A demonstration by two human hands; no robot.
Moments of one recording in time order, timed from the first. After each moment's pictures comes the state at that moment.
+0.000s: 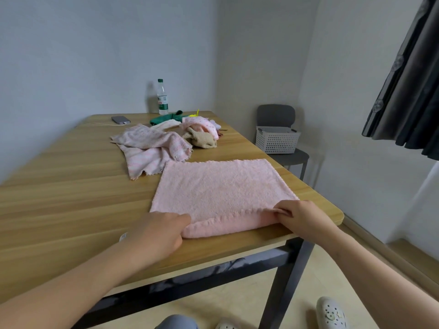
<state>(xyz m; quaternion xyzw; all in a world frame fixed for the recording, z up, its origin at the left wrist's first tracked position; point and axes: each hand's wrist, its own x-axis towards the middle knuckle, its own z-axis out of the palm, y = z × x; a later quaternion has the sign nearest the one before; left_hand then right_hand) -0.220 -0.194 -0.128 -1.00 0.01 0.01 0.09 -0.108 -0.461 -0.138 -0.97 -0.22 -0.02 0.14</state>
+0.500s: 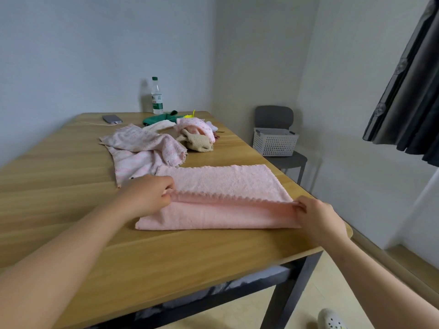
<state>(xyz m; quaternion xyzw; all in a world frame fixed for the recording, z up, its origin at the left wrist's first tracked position) -0.134 -0.142 -0.098 -1.00 -0.05 -0.07 -0.02 -0.069 -0.465 -0.139 -0.98 -0.05 -0.10 0.17</state>
